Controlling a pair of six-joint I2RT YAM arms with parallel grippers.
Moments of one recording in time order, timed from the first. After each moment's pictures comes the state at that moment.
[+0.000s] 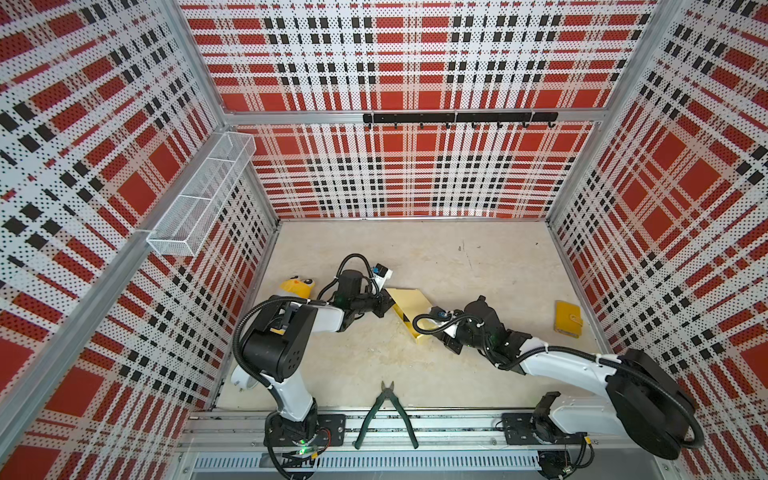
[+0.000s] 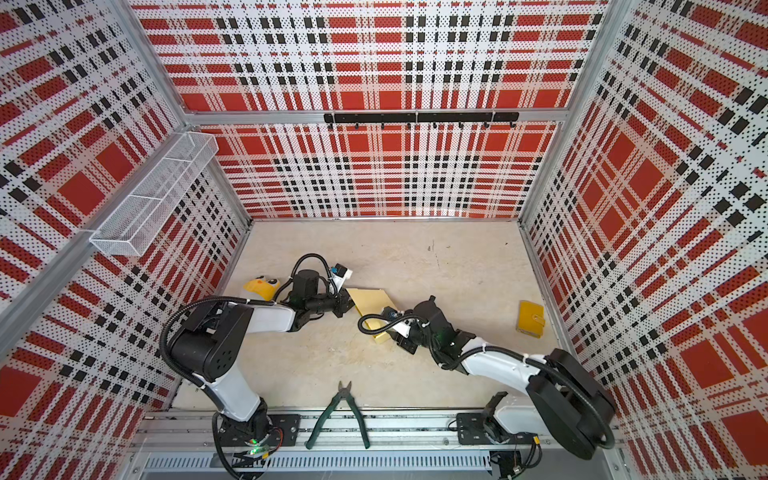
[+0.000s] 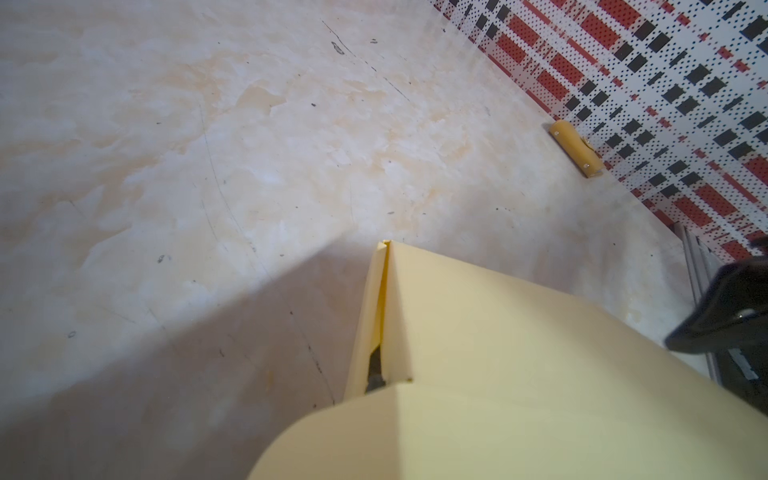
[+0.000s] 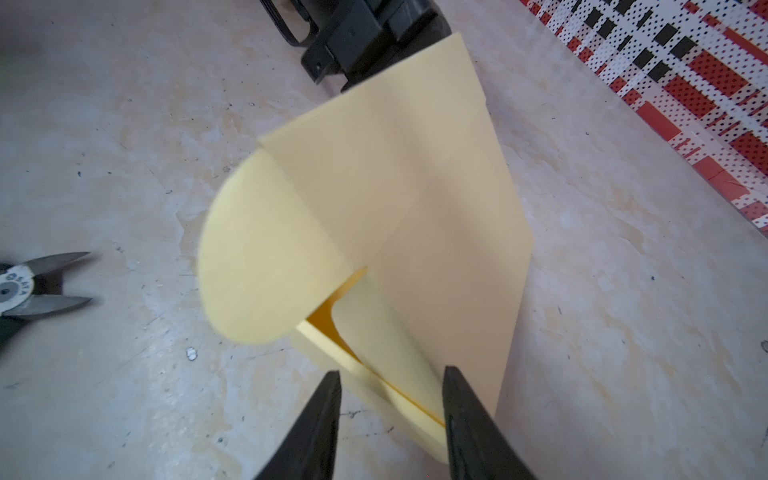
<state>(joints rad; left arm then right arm) -0.34 1.75 0.68 0.49 0.68 -0.06 0.77 1.23 0.50 0.18 -0.17 -0.37</state>
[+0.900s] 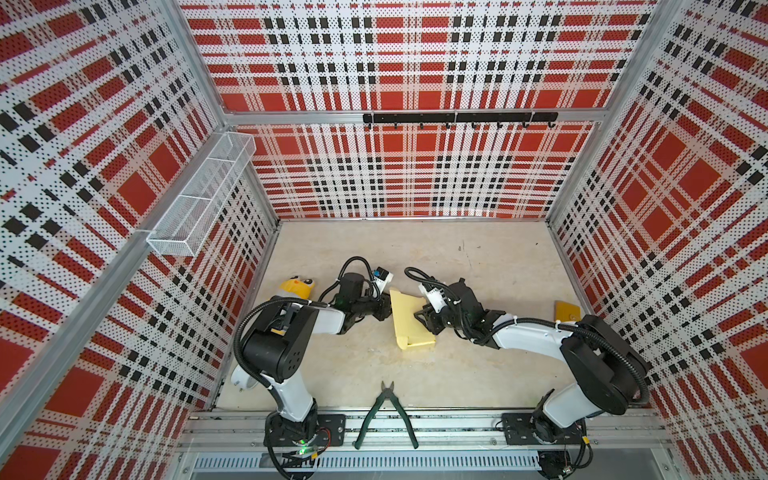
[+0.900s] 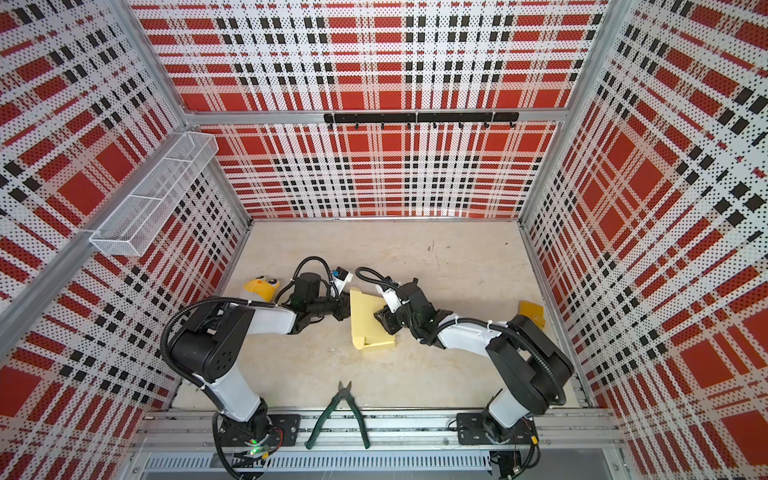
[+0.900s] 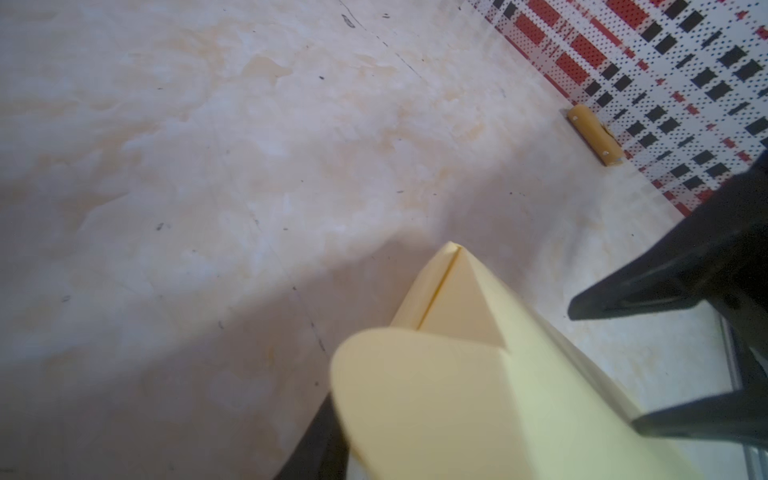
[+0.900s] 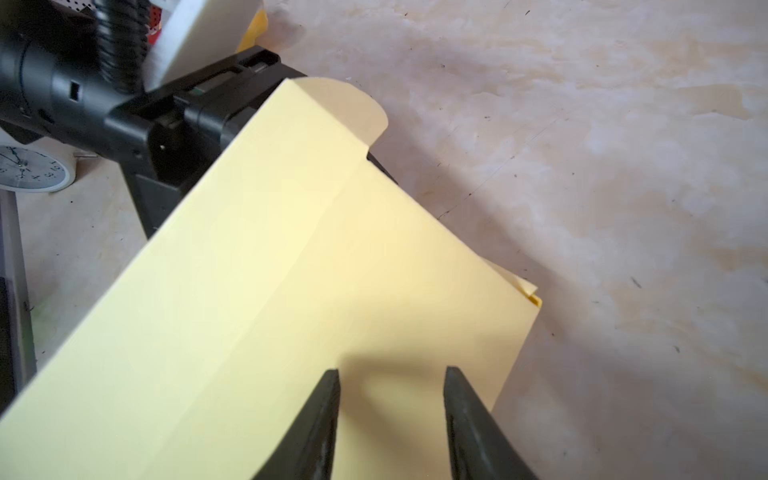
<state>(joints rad) -0.35 1.74 0.66 0.46 0.62 -0.05 0.74 1.58 0.72 0.23 -0.19 0.16</state>
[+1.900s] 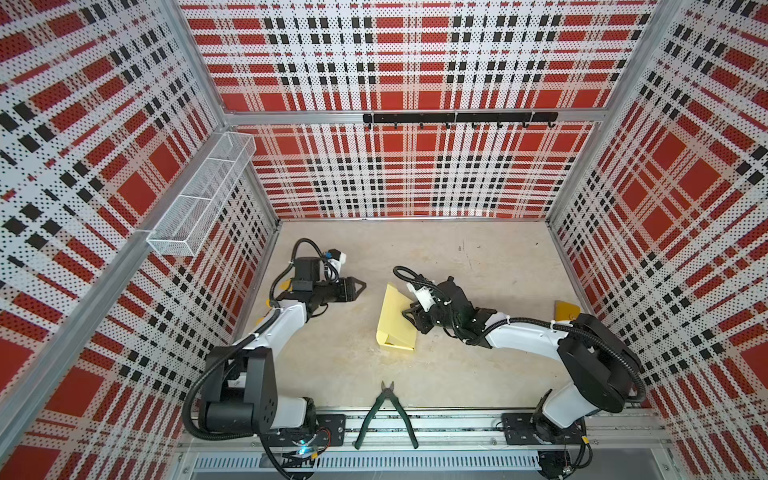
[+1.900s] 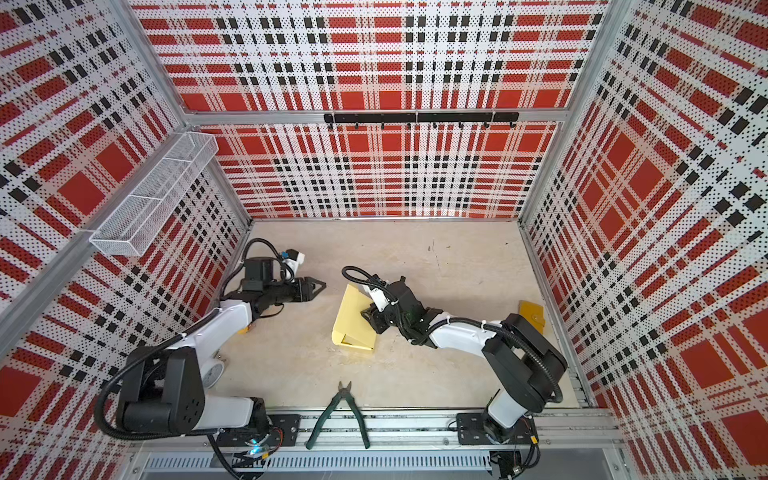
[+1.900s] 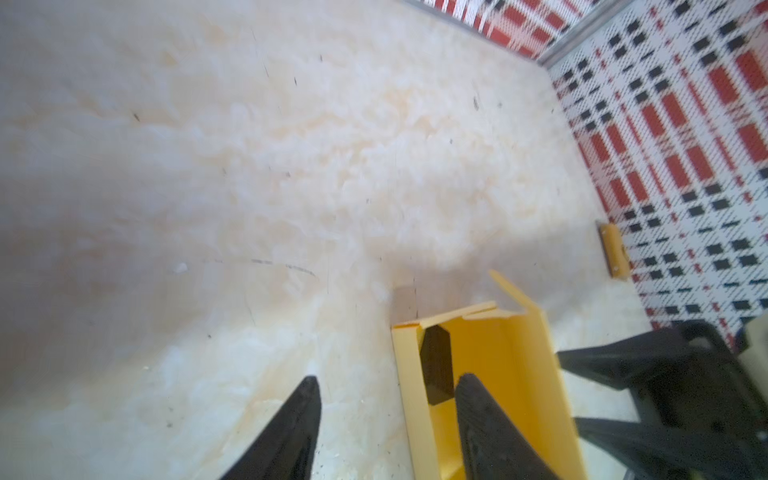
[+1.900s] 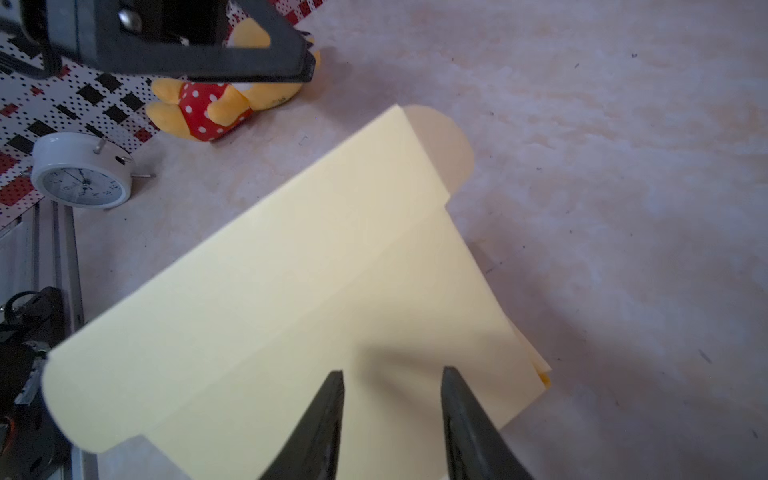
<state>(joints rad) -0.03 1.36 0.85 -0.23 0.66 -0.15 0.83 1.60 0.85 0.18 -0.17 0.16</state>
